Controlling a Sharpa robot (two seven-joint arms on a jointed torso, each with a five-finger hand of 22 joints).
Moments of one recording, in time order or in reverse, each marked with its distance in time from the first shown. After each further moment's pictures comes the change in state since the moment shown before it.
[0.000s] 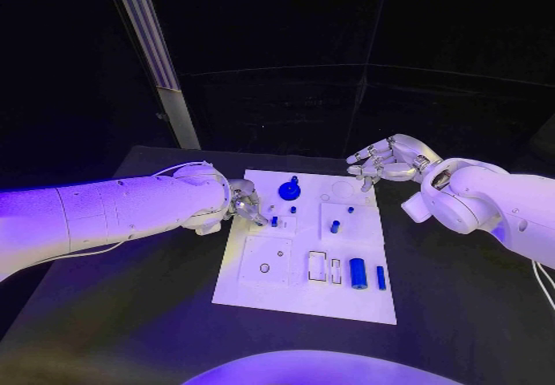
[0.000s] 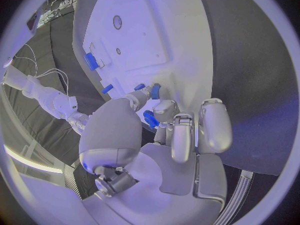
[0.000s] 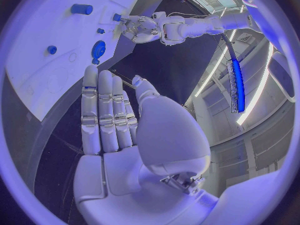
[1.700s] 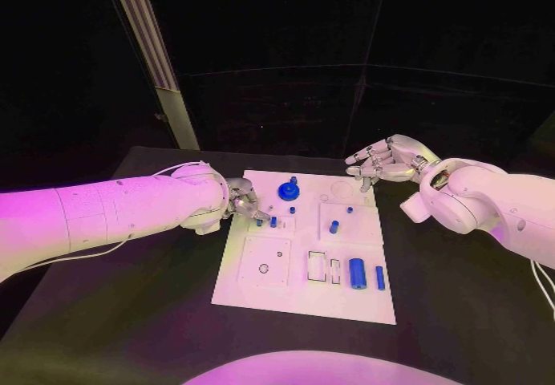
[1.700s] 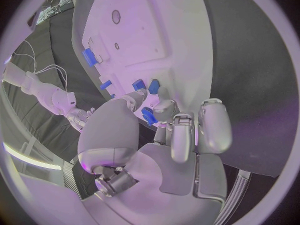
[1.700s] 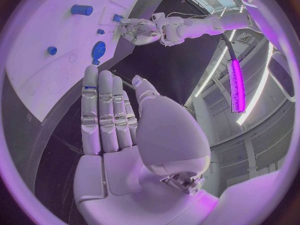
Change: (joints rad) left arm -0.001 0.001 0.000 -0.017 0.031 -0.039 0.012; left_hand -0.105 -0.037 -0.105 0.164 0.000 0.004 0.007 -0.002 0.005 -0.027 0.002 -0.035 -0.069 0.004 -0.003 0.000 0.000 0.000 -0.007 -0.003 -0.021 -0.029; right arm -0.001 -0.001 0.000 -0.001 0.000 0.005 0.000; right_hand 0.000 0.000 0.000 0.000 0.000 0.000 0.000 0.000 0.000 -0.004 0.004 0.000 0.001 -0.004 -0.004 0.000 0.000 0.000 0.000 0.000 0.000 0.001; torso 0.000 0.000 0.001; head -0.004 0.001
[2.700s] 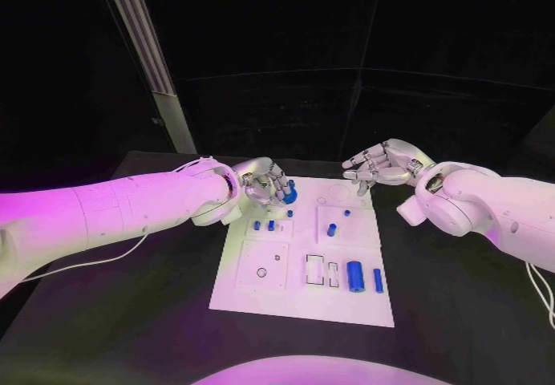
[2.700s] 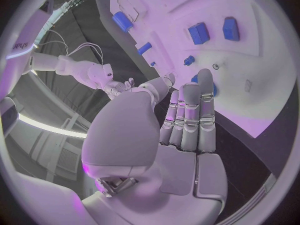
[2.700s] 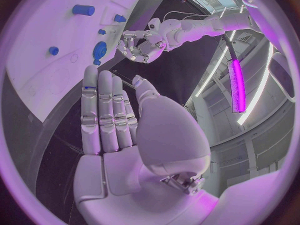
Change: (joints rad) left arm 0.004 0.081 0.000 -0.103 0.130 -0.187 0.498; left_hand 0.437 -0.007 0.019 -0.236 0.003 -0.083 0.143 -0.388 -0.380 -0.376 0.148 -0.589 -0.630 -0.289 0.118 -0.585 -0.567 0.086 -0.322 0.113 -0.597 -0.601; right arm -0.004 0.005 0.000 -0.008 0.000 0.000 0.001; right_hand 0.000 0.000 -0.005 0.005 0.000 0.000 0.000 0.005 0.000 -0.004 -0.004 0.000 0.002 -0.004 0.004 0.000 0.001 0.000 -0.003 0.004 0.000 0.001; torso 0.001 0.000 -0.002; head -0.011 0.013
